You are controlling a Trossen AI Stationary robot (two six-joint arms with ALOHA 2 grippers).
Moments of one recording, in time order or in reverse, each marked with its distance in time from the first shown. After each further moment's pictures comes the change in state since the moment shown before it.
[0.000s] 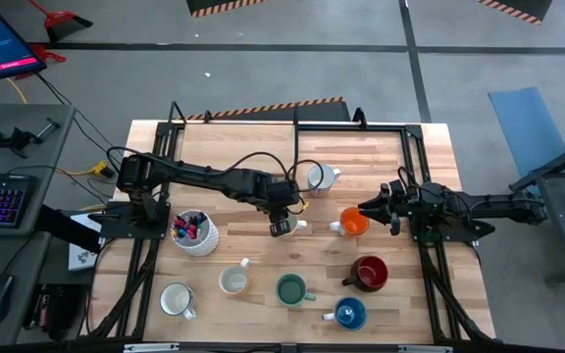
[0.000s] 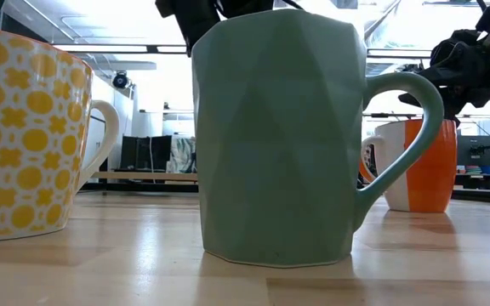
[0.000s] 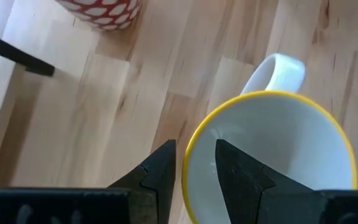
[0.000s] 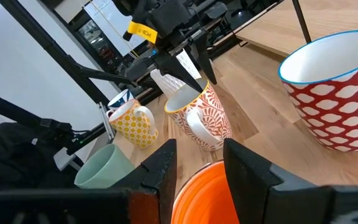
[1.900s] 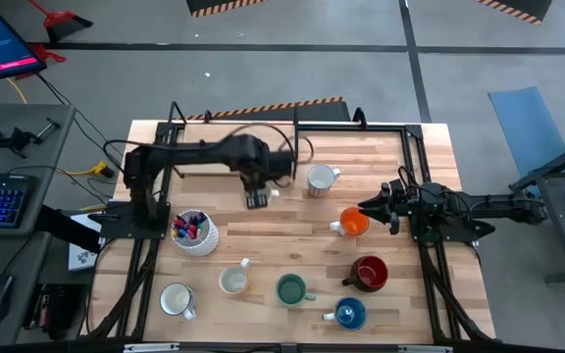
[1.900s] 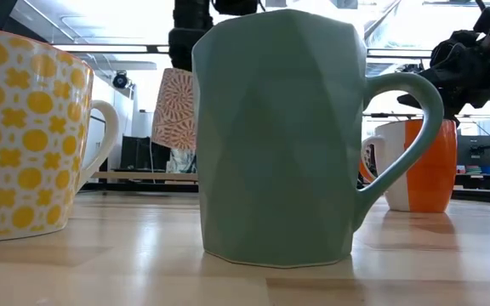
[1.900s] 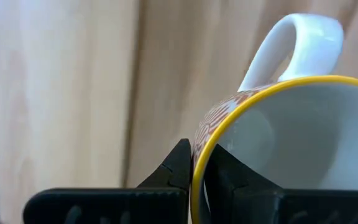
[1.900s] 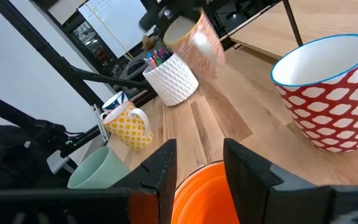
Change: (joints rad) left arm 0.161 0.017 0.328 -0.711 -0.092 0.213; right arm 0.000 0.002 0.001 -0.006 0.026 -0.003
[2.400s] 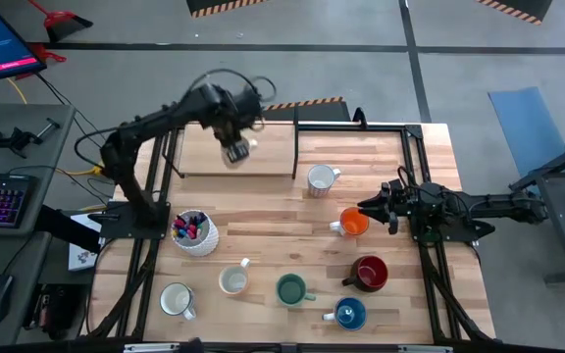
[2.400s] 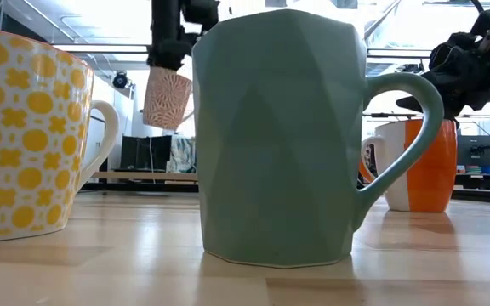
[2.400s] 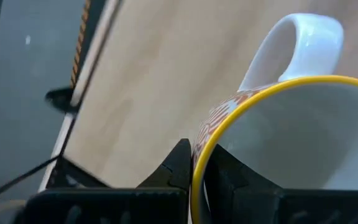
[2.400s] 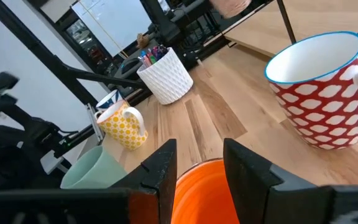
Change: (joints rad) left arm 0.387 -0.143 -0.001 -0.032 -0.042 0.050; right arm 0.000 0.018 0.000 0.000 0.015 0.000
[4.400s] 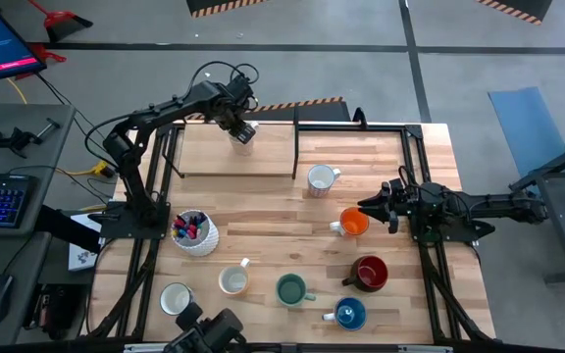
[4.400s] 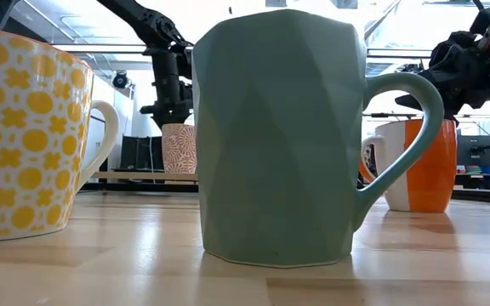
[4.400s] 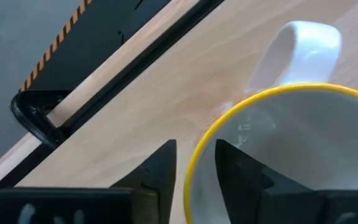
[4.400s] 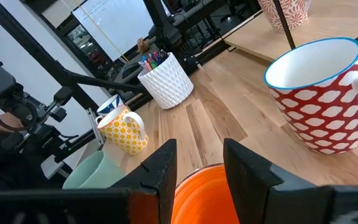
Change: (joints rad) left arm 0.220 0.076 -0.248 0.453 0.111 -0.107; right arm 0.000 0.000 0.000 0.021 0.009 0.003
